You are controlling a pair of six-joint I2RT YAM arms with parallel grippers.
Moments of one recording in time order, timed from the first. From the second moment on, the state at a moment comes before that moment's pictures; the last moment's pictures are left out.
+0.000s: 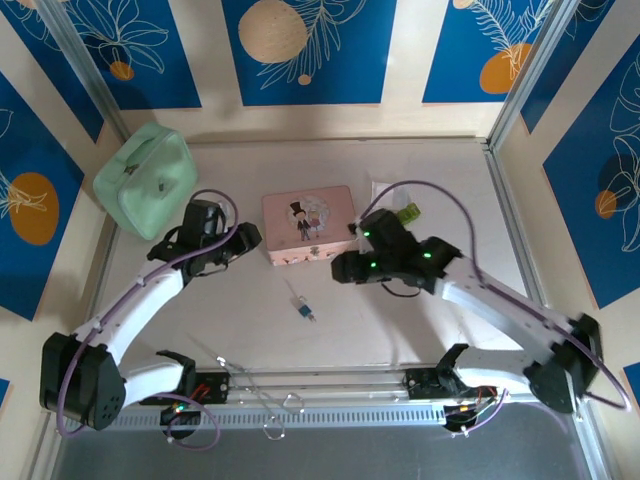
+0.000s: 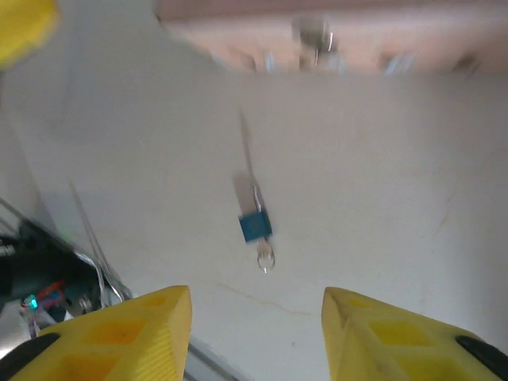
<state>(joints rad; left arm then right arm) -0.34 1.17 0.85 -0.46 0.23 -0.77 0.77 1.13 1.03 -0.76 -0.13 0.60</state>
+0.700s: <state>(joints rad) -0.34 0.99 0.75 -0.35 -0.39 -0.27 0.56 0.76 0.63 -0.67 0.47 0.49</state>
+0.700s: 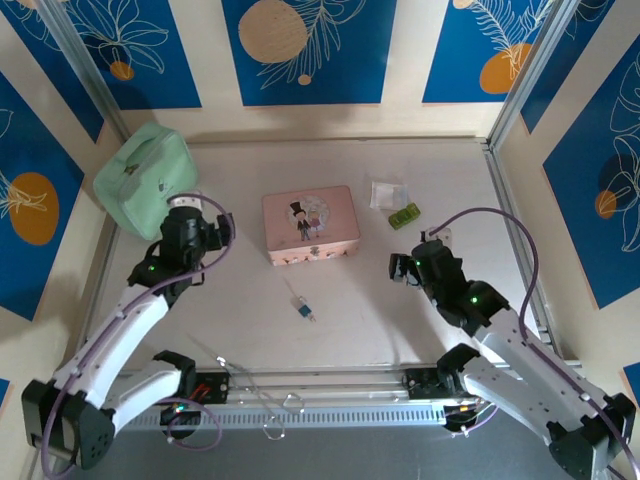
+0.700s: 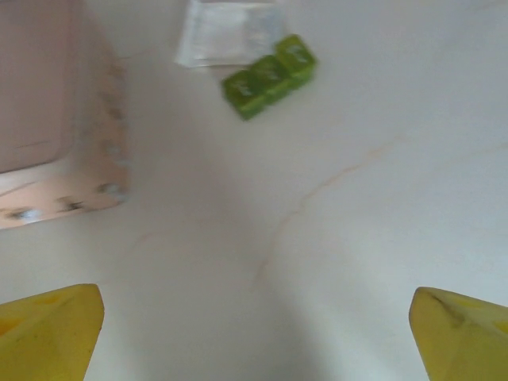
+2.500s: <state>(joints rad) -0.13 1.57 0.36 0.88 -0.26 0.06 0.02 1.53 0.40 0.71 -0.07 0.11</state>
